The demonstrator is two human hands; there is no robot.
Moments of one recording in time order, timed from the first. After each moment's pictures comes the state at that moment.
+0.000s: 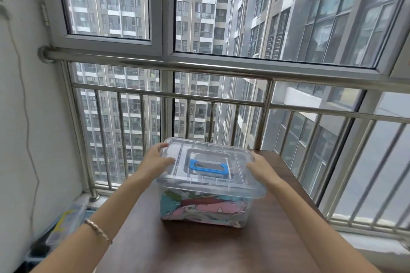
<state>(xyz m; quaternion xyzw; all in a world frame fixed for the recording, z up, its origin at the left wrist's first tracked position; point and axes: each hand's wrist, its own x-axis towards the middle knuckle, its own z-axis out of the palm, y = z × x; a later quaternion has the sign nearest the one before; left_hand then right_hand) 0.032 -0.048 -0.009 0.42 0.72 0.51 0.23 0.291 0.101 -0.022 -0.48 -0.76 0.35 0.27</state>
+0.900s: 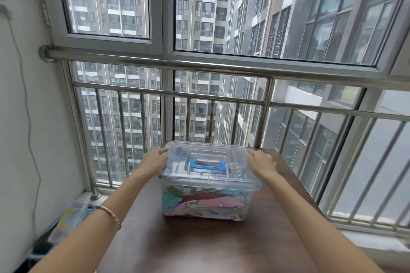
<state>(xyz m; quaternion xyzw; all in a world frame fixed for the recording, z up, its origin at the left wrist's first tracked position) 0.017 -0.034 -0.024 0.41 0.77 0.44 0.20 0.286 0.123 -0.030 -0.57 -0.76 0.23 0.22</state>
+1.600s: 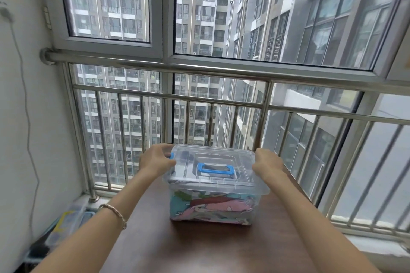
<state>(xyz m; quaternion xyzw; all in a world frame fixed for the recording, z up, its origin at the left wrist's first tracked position) 0.029 -0.035 -0.012 0.44 0.81 0.39 0.07 0.296 0.104 0.004 -0.60 -0.79 -0.04 0.12</state>
